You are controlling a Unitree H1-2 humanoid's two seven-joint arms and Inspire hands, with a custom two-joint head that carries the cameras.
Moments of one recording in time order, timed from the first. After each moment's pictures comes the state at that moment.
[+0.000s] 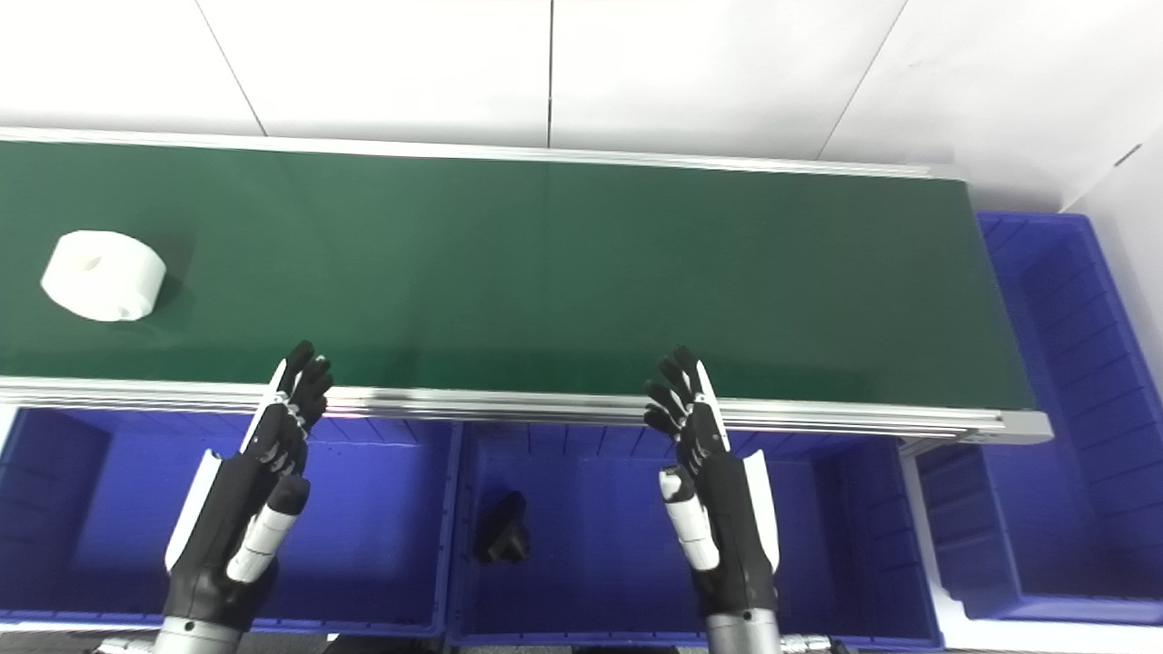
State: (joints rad) left arm 0.67 0.08 -0.24 -0.47 0.08 -0.16 -0.06; right arm 0.64 0.00 0.23 -0.40 -0.13 -0.15 0.01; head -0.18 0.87
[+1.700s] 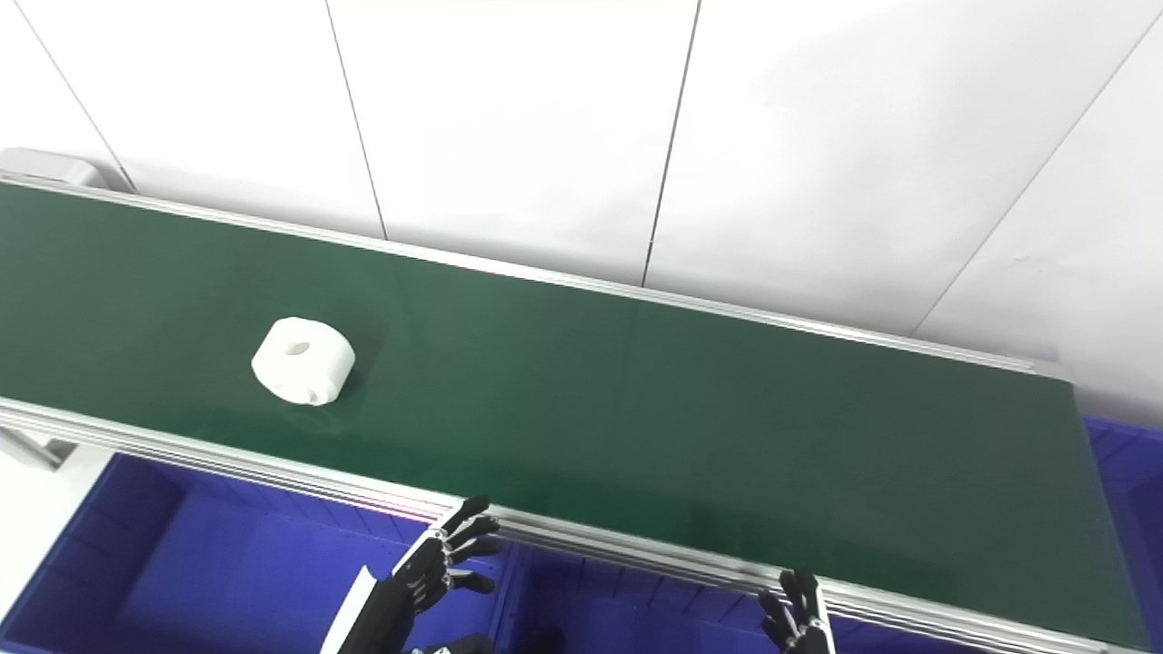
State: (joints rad) left arm 0.63 -0.03 -0.30 -0.19 0.25 -0.37 0.03; right arm 0.58 -0.10 0.12 -0.11 0.03 -0.36 0.08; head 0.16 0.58
